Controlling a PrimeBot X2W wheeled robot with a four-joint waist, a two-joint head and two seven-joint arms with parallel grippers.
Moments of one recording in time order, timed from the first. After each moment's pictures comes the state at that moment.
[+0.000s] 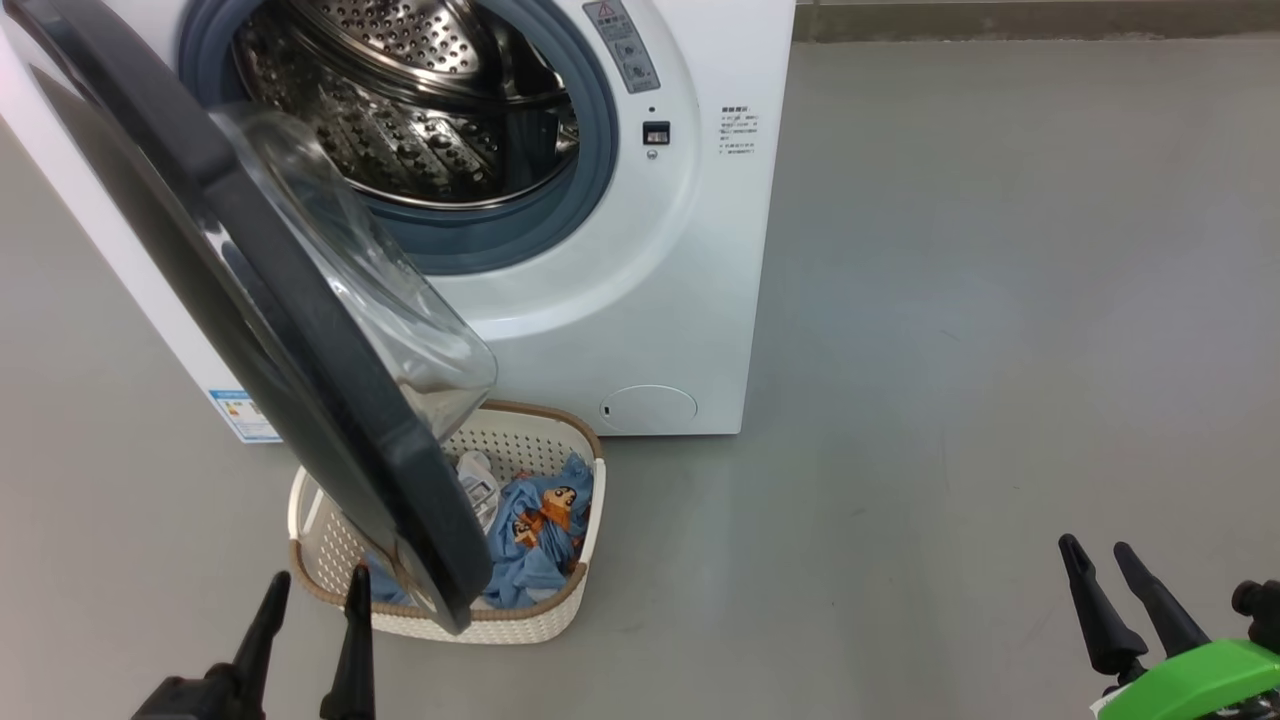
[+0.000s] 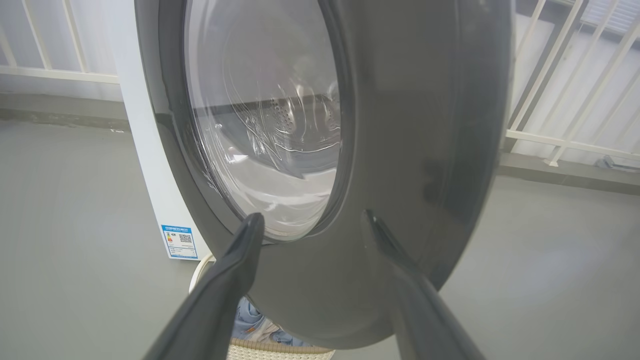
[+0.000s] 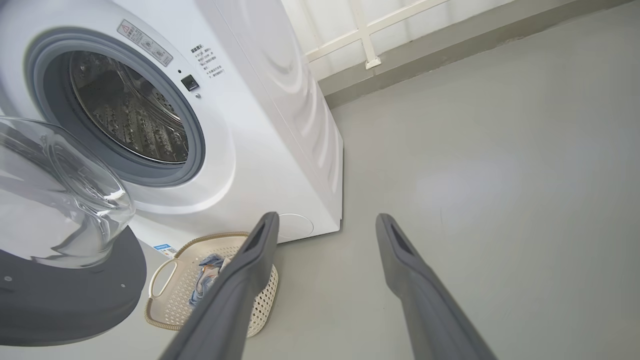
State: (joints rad) left arm 0.05 0.08 -0.07 0.12 -0.30 -0.13 -0.26; right arm -0.09 -0.41 0.22 0.43 0.89 0.13 -0.25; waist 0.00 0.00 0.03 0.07
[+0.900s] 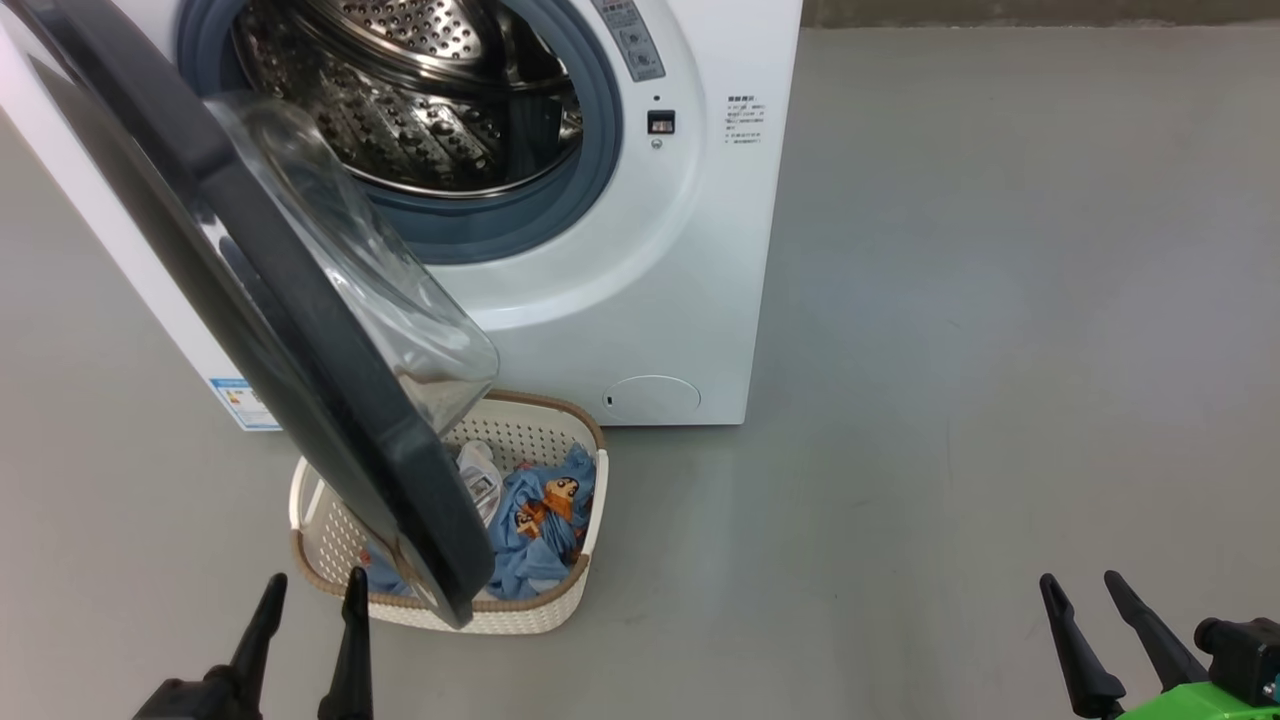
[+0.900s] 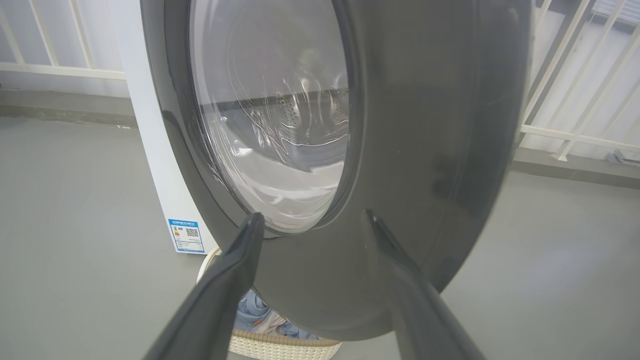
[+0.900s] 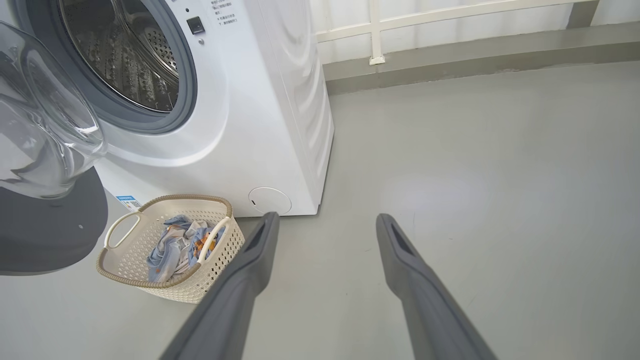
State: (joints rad) left arm 0.06 0.07 -0.06 0.11 -0.29 -0.13 -0.26; right arm 0.00 -0.31 0.07 0.36 0.50 0.13 -0.25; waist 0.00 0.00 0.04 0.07
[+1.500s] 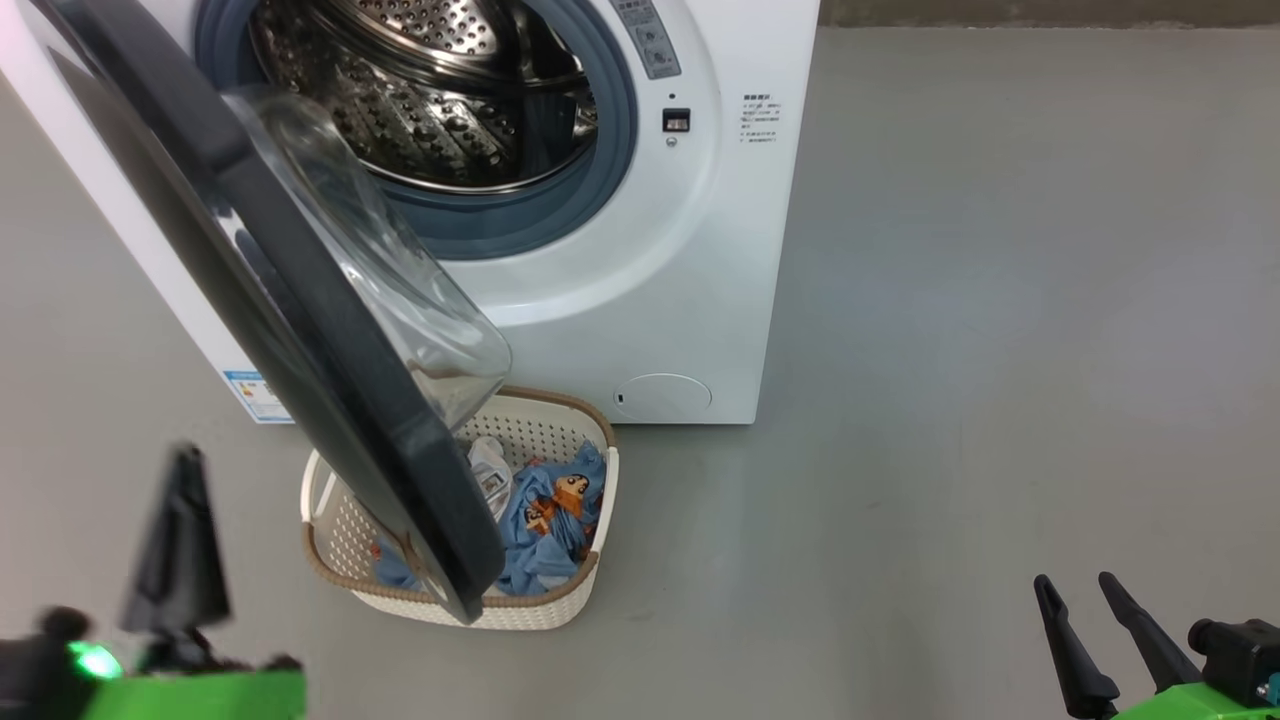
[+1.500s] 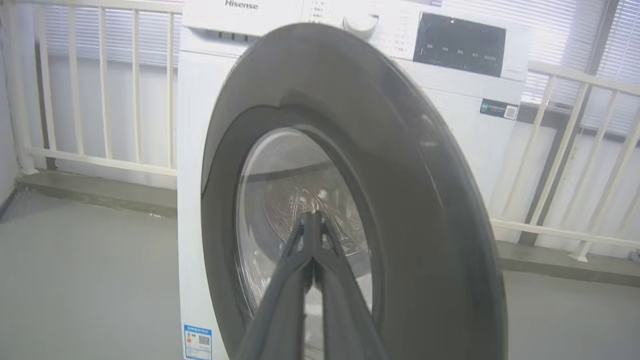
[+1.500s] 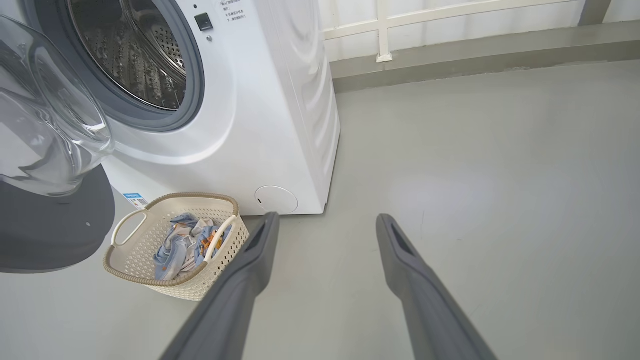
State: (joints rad) left arm 0.01 0.05 0.07 -0.10 -0.32 -0.13 -0.26; right arm 0.00 -0.30 0.07 0.36 0.50 0.13 -0.25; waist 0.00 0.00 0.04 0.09
